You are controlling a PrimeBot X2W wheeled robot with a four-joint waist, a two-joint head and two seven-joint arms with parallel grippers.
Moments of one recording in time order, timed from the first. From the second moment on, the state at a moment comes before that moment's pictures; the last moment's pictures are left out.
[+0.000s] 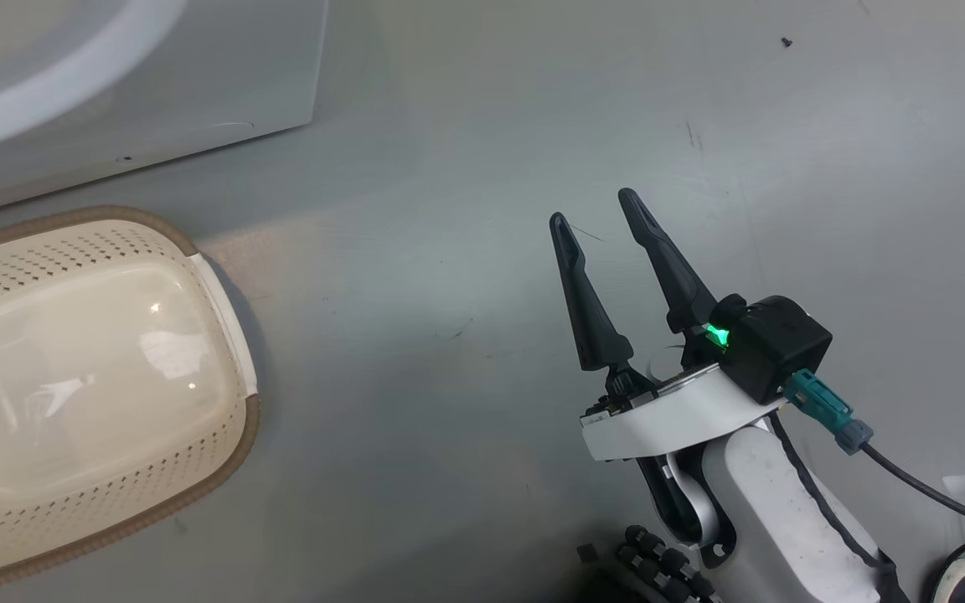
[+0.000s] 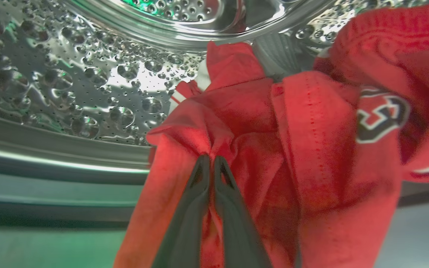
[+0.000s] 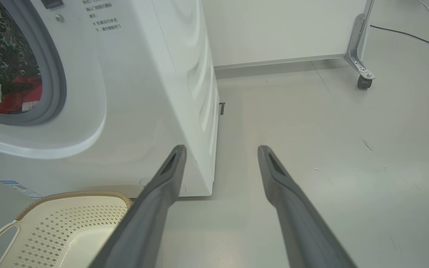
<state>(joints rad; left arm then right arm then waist) -1.05 0.58 -0.10 0.70 -0.24 0.04 0.30 -0.32 -0.05 0.54 0.00 0.45 -0.12 -0.25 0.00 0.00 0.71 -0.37</state>
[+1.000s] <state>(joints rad) -0.85 0.36 -0.12 0.84 -0.33 -0.05 -0.04 -0.29 -0.05 0.45 0.14 0.38 -0.12 -0.25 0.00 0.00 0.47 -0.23</state>
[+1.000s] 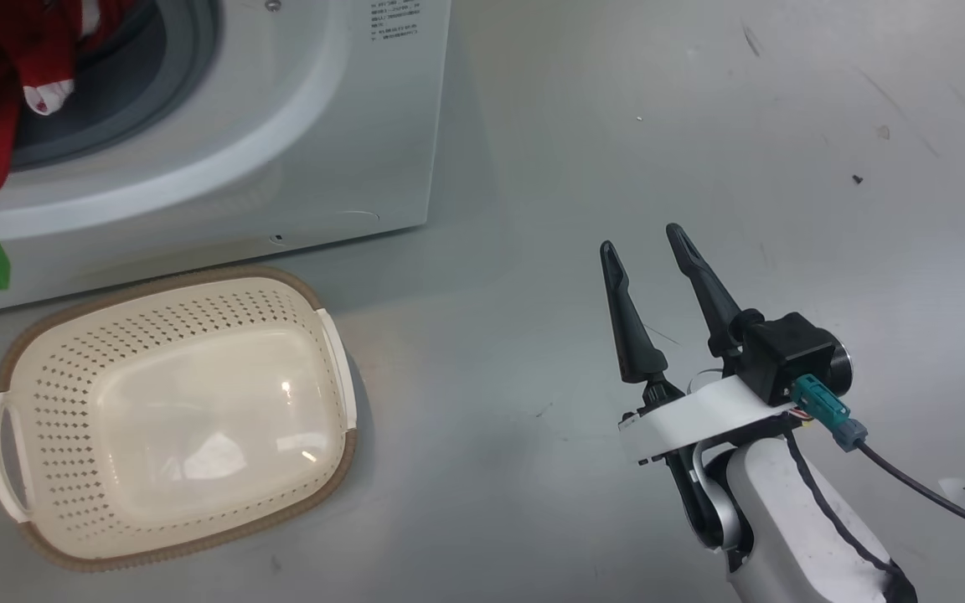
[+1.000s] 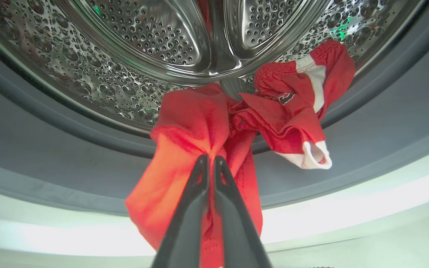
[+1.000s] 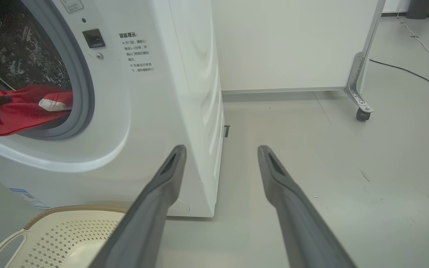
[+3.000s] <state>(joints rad) -0.47 0.26 -0.04 0.27 -0.38 -0.12 -0.26 -0.17 -0.06 0.33 0.19 0.32 -0.04 -0.25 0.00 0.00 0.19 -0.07</state>
